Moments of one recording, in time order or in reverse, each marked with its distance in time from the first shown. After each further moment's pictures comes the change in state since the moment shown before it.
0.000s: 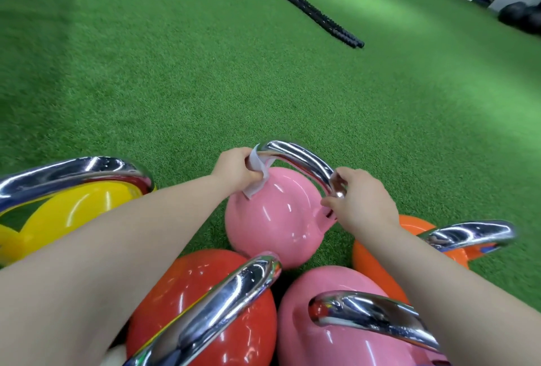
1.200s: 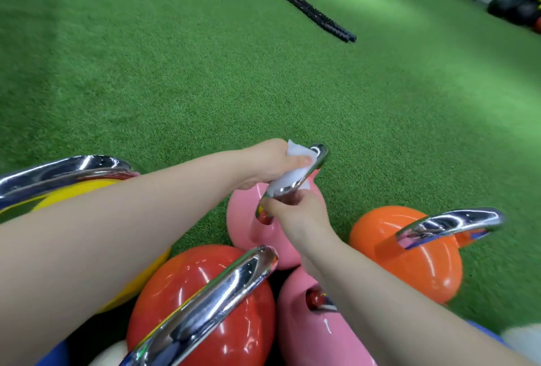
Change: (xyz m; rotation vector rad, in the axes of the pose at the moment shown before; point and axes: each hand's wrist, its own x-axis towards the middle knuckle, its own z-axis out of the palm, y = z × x) left_hand -0.026 0.072 -0.005 -0.273 -0.440 -0.023; right_hand -0.043 -0.055 0.039 0.868 -0.212 0.295
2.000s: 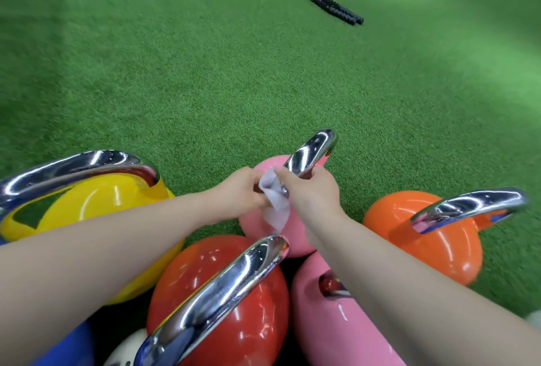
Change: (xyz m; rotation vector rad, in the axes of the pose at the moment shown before) left_hand -0.038 -0.070 -0.002 0.145 0.043 0.159; right_hand 0.016 -0.006 0.004 -0.010 0.141 -0.033
